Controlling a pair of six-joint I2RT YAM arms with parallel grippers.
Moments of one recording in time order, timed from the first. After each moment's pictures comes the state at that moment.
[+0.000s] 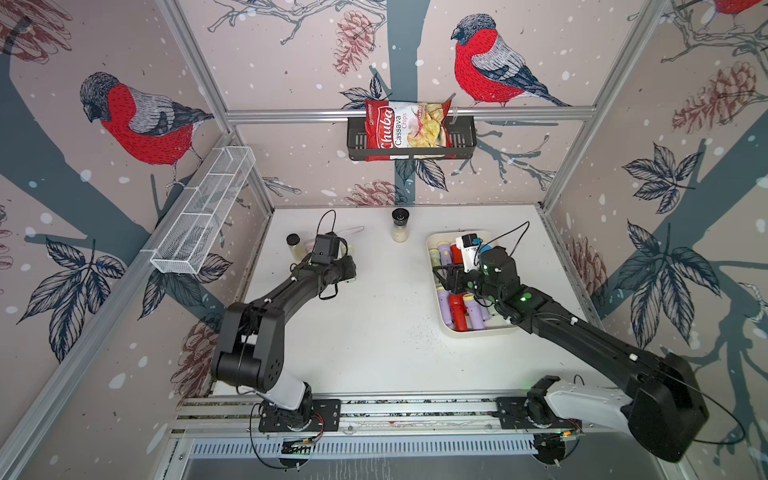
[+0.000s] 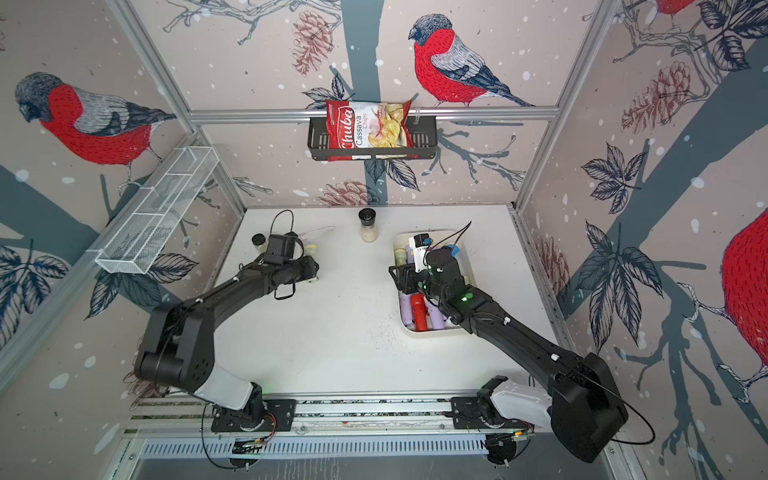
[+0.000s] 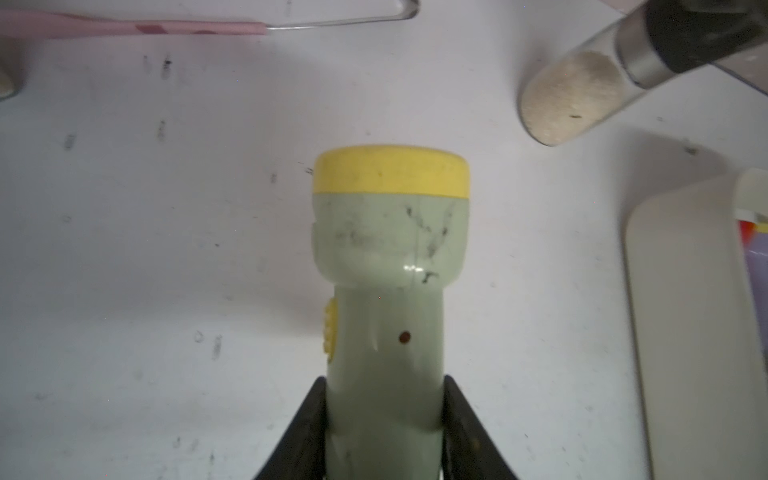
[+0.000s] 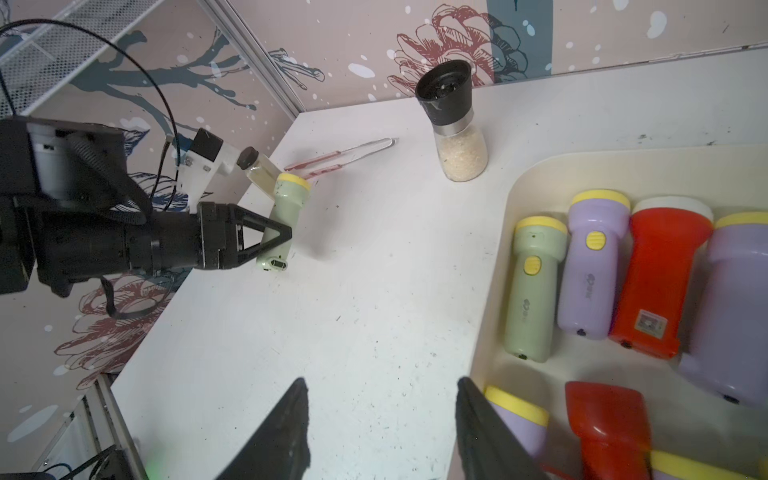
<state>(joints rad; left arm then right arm) -0.23 1.50 0.91 -0.24 0.14 -0.44 0.65 1.17 0.77 -0.03 -0.17 0.42</state>
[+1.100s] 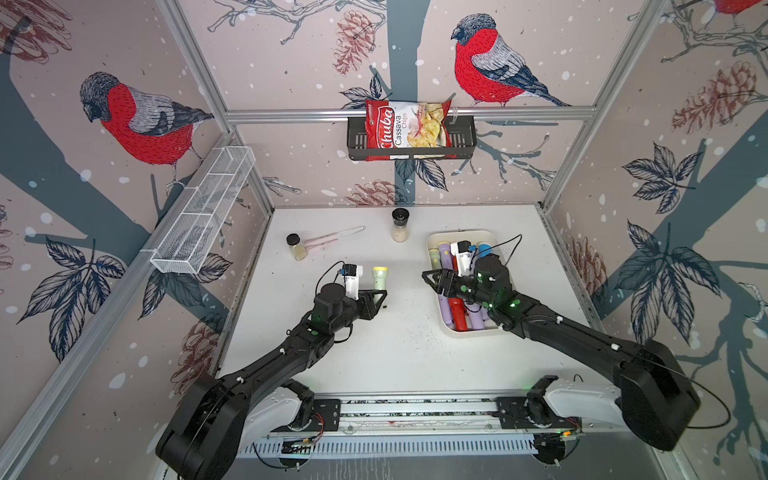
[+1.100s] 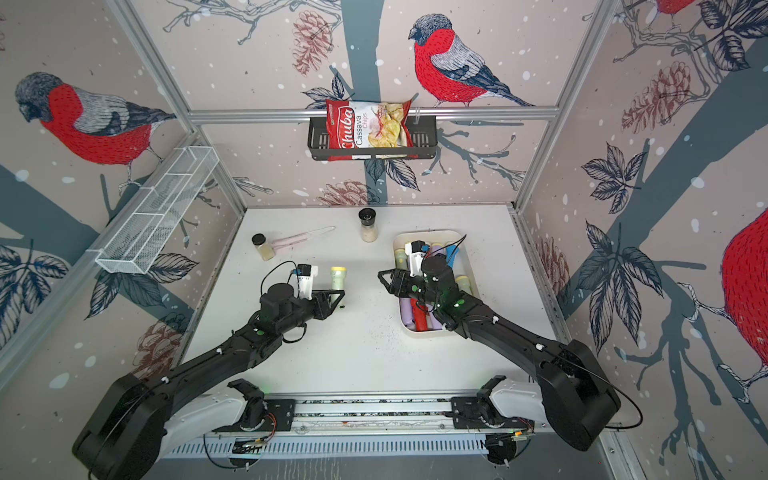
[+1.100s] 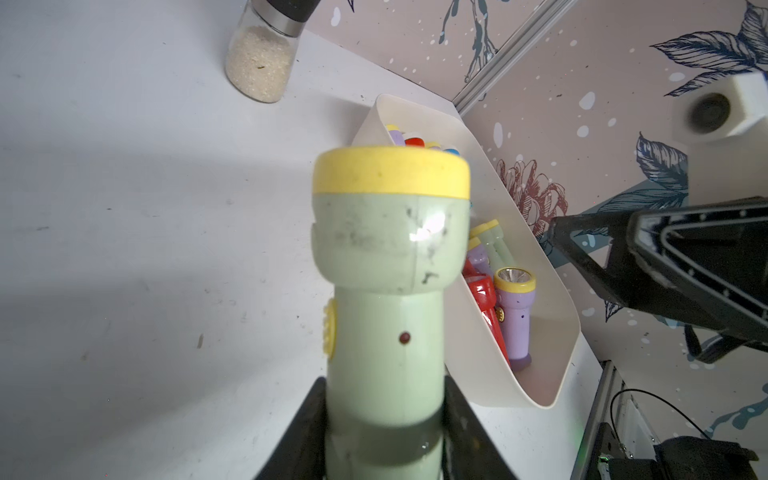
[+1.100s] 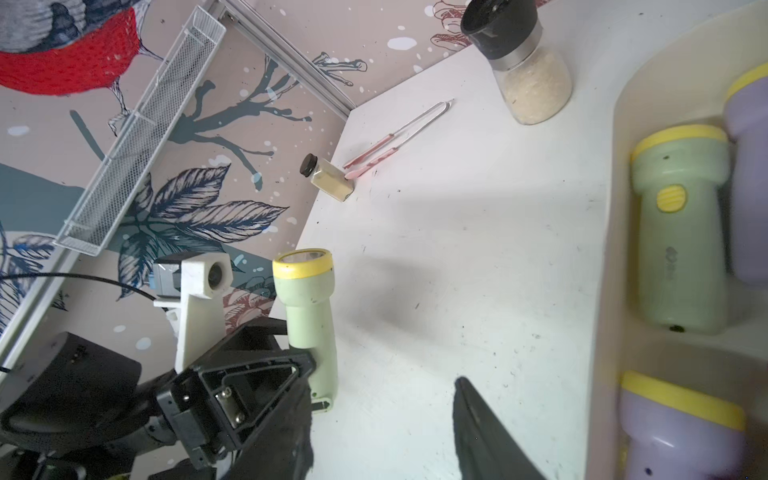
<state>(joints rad) -0.50 1.09 0.37 0.36 0.32 -0.58 0.68 1.25 0.69 0.21 -0.30 0.71</state>
